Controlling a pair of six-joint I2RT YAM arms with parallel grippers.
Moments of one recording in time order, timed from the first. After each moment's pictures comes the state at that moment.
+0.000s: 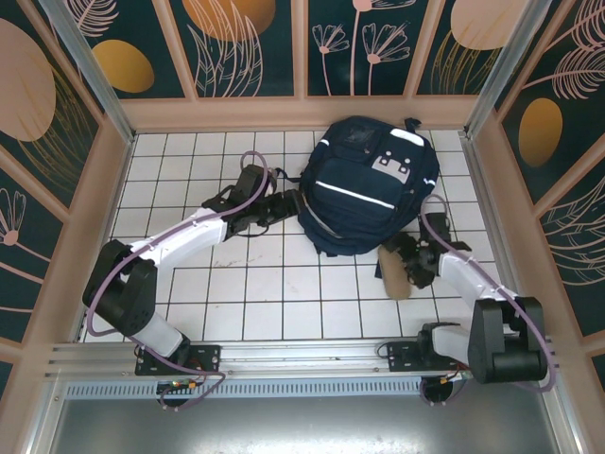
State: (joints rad) left arm -0.60 1.59 1.09 -0.24 0.21 -0.87; right arm 0.11 1.19 0.52 -0.48 -0.22 0.91
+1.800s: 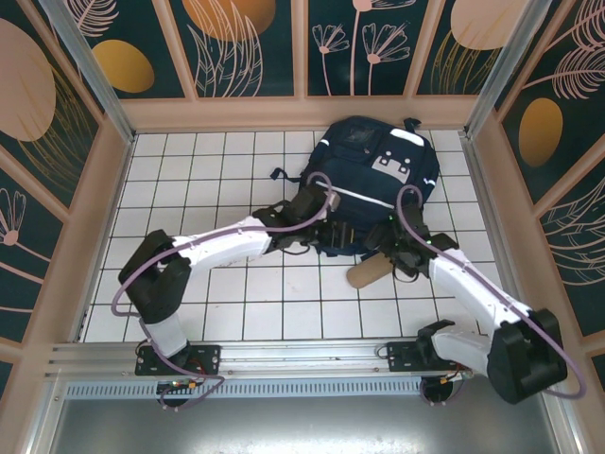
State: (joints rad) left arm -0.91 1.79 1.27 -0.26 0.21 -0.67; right arm 0.37 1.08 0.68 -0.62 0.03 0.90
